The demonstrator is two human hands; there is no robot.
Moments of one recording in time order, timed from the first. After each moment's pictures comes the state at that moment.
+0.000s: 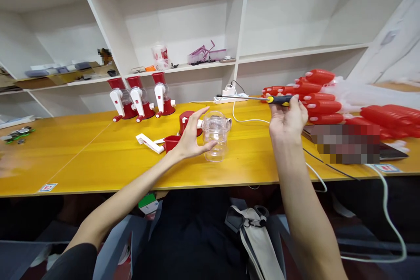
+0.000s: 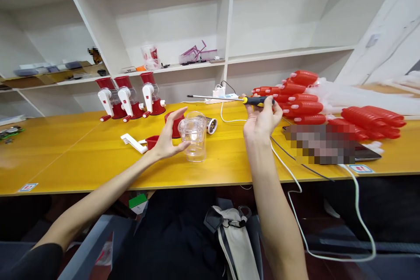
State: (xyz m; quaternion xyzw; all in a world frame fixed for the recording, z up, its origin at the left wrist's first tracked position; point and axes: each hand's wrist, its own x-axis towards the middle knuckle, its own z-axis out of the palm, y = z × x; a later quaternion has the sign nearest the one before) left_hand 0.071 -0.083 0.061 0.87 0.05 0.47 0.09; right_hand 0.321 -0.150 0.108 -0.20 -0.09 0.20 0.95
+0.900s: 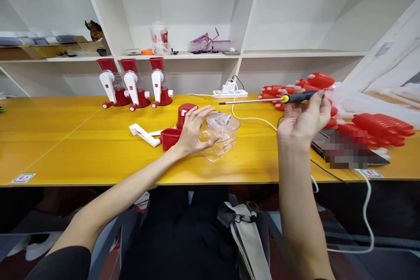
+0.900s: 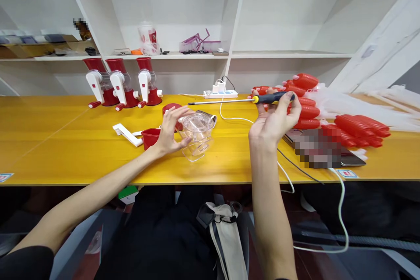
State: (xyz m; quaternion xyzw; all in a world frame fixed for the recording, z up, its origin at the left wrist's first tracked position) left_hand 0.085 -0.071 0.038 0.84 0.07 0.53 0.00; right_hand 0.311 -0.165 0.113 -0.24 -0.19 0.10 0.95
